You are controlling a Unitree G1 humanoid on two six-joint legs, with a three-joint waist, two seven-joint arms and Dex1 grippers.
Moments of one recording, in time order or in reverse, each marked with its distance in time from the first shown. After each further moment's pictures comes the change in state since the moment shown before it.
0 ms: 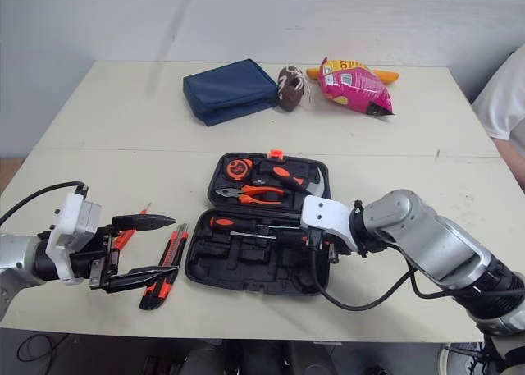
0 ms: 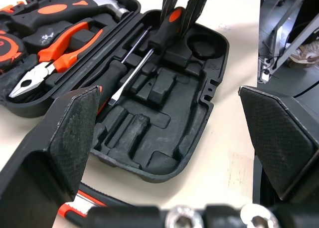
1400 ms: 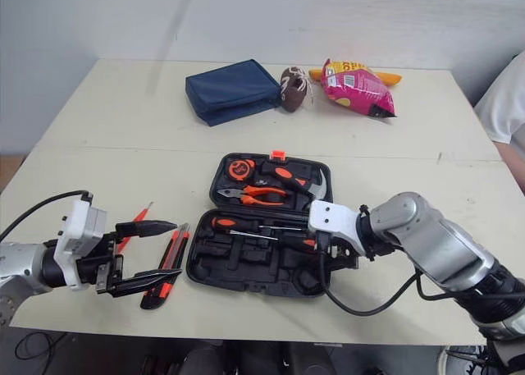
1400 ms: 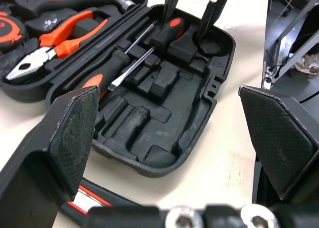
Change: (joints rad) left arm 0.061 -0.019 -0.013 -0.005 0.000 -0.013 0.034; right arm 0.062 -0.037 -0.090 0.028 0.003 -0.032 0.118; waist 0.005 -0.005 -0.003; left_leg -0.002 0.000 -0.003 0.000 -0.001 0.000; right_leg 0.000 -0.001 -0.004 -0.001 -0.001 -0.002
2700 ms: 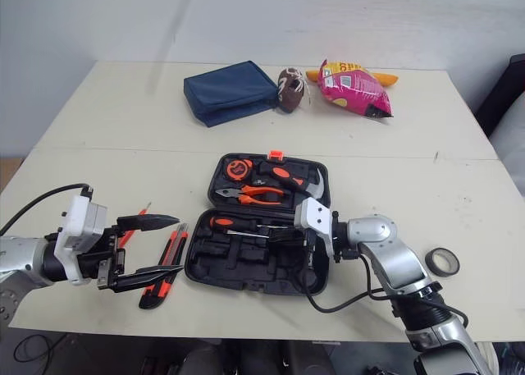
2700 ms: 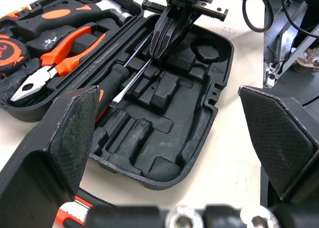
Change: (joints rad) left arm -0.058 0.000 -0.025 0.009 0.016 -0.033 -0.010; right arm 0.173 0.480 -0.125 0.384 -0.023 -0.615 -0.010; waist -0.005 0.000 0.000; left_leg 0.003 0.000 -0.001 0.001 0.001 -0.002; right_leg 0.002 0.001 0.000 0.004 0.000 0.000
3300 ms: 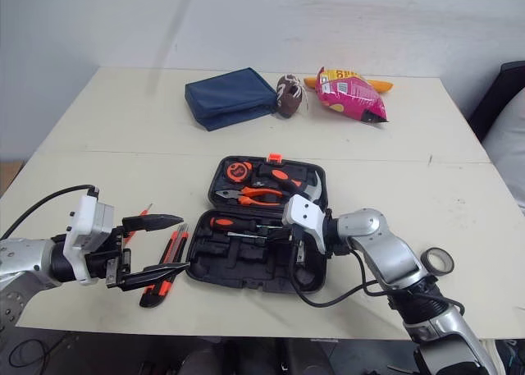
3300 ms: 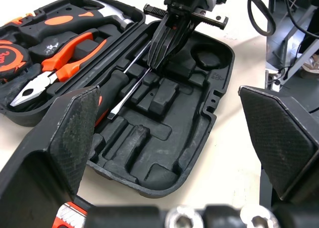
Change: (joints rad) left arm -0.005 -0.017 -0.022 -0.028 -0.003 0.035 0.063; right arm -0.073 -0.024 0.092 -0.060 -0.064 0.197 -0.072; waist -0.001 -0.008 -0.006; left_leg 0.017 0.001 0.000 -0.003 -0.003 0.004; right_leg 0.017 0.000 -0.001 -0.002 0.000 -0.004
